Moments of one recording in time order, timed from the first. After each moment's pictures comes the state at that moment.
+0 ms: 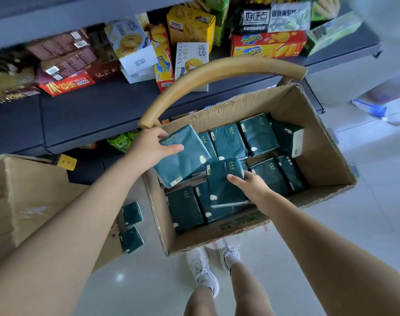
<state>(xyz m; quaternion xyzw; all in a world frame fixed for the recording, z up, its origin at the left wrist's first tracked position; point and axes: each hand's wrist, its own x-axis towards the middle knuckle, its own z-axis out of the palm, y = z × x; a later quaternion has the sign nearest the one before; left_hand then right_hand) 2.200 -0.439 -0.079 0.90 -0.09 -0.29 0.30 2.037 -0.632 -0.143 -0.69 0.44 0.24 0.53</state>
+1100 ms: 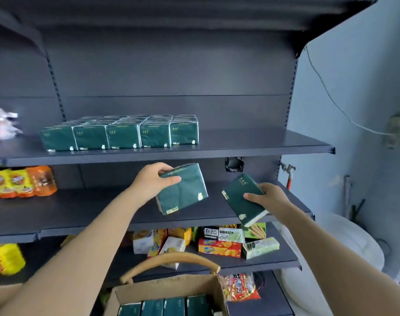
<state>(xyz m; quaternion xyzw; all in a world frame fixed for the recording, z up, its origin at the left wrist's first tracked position) 2.073 -0.622 0.378 0.87 -0.15 0.07 0.46 2.020 -0.918 0.327 -0.86 0.13 -0.10 0.47</state>
